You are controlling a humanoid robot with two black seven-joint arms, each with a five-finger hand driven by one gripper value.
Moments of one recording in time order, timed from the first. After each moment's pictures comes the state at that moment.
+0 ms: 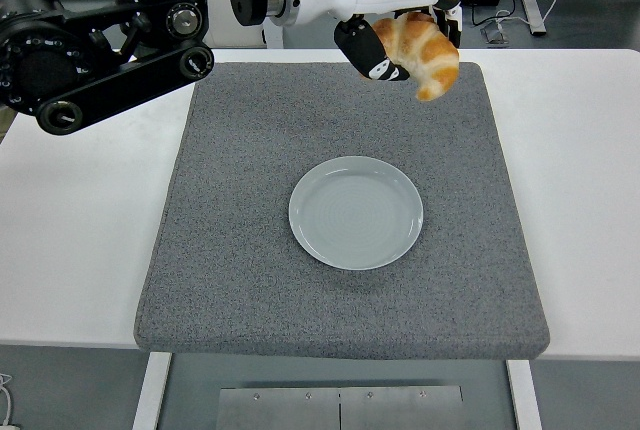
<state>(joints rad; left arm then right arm) -1.56 0.33 -0.19 -1.28 1.36 -0.19 -0.07 -0.16 0.00 0.02 0.10 -0.10 0.03 0.41</state>
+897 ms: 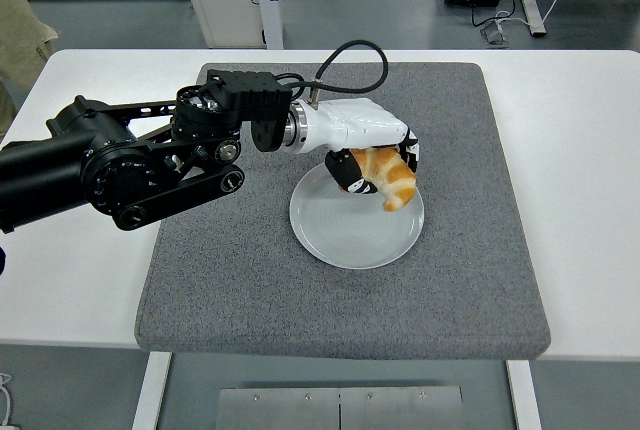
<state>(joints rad) -1.25 0.21 -0.13 -1.17 1.55 -0.17 -0.09 -0.16 0.00 0.02 0.10 -0.10 0.03 0.41</state>
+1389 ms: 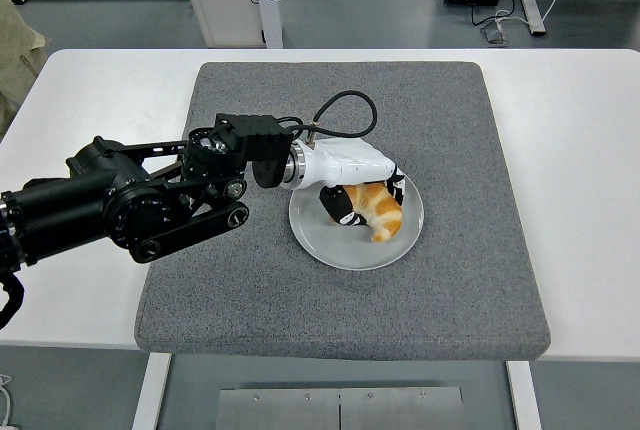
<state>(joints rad) -1.15 0.18 -0.13 -1.11 1.63 -0.16 -0.09 -0.16 0.00 0.02 0.10 -0.10 0.03 0.41</state>
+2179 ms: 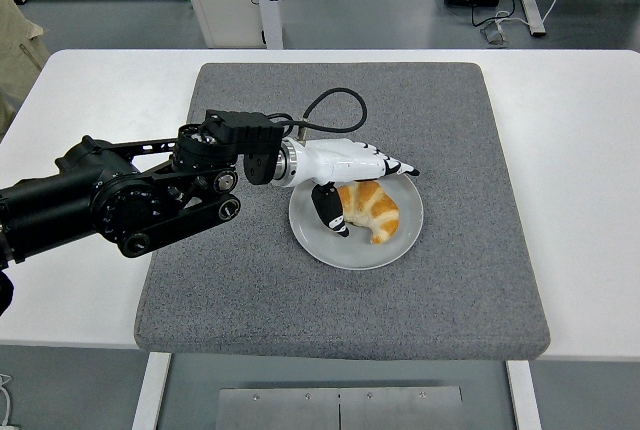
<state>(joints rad) -1.18 0.23 -0.15 -1.16 1.54 -0.22 -0.07 -0.16 0.00 0.02 0.10 -0.10 0.03 0.41</state>
